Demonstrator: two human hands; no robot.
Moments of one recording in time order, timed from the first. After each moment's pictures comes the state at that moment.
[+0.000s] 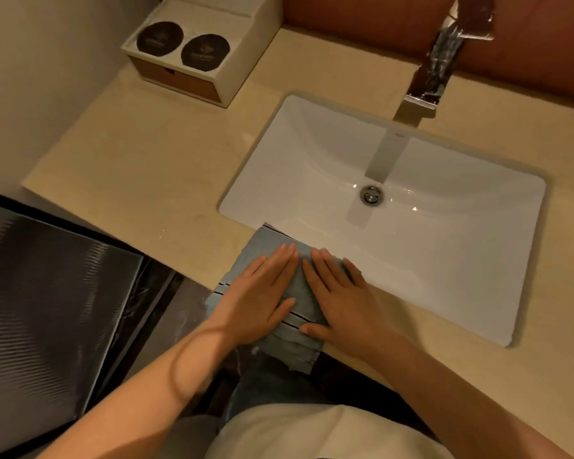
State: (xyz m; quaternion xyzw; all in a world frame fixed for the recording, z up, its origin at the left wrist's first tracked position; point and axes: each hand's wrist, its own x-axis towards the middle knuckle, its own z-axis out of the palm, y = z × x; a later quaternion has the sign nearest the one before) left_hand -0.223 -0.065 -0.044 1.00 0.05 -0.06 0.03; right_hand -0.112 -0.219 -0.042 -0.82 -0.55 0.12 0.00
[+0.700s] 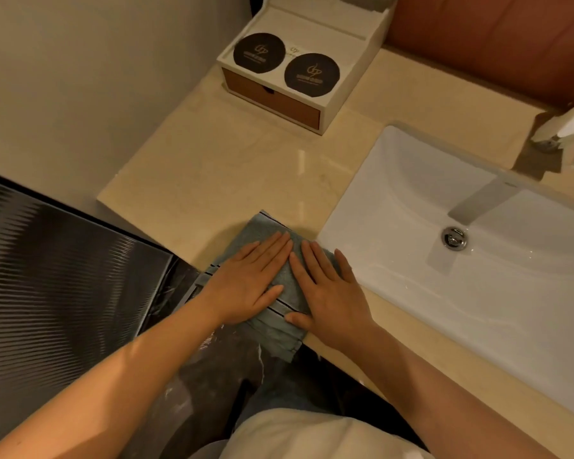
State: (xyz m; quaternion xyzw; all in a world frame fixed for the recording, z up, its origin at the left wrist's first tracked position) left_hand -0.268 0.132 -0.050 0.99 0.07 -0.10 0.08; right_hand -0.154 -0.022 -0.033 -0.80 -0.57 0.16 0.00
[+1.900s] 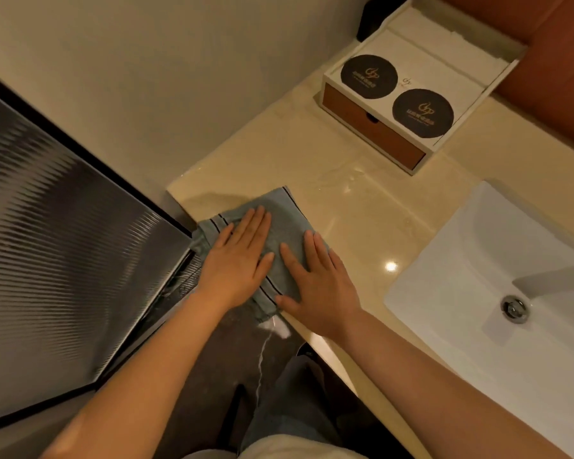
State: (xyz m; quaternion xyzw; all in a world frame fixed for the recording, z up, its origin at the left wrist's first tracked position) left_hand -0.315 0.223 -0.052 0.93 0.35 -0.06 0.11; right_hand -0.186 0.109 -0.023 -0.74 -0.62 0.25 -0.02
